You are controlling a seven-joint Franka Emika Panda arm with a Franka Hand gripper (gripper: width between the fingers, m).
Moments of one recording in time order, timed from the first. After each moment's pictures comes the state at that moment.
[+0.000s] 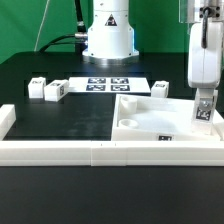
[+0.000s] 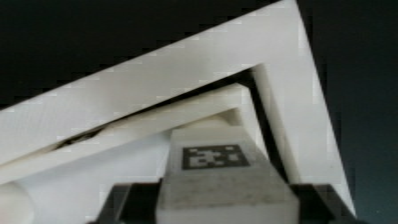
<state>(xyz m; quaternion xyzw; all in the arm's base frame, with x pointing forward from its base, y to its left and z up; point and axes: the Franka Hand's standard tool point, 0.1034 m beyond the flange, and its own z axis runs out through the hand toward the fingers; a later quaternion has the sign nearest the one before) 0.627 0.121 0.072 -0.56 0.83 -0.02 0.07</state>
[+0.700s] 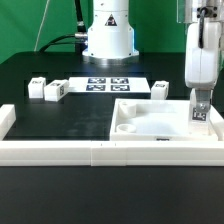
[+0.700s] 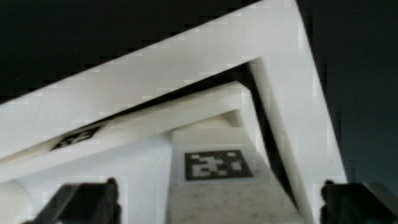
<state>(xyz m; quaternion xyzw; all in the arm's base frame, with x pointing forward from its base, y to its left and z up) 0.627 0.119 0.072 -0.56 0.82 -0.02 0.07</state>
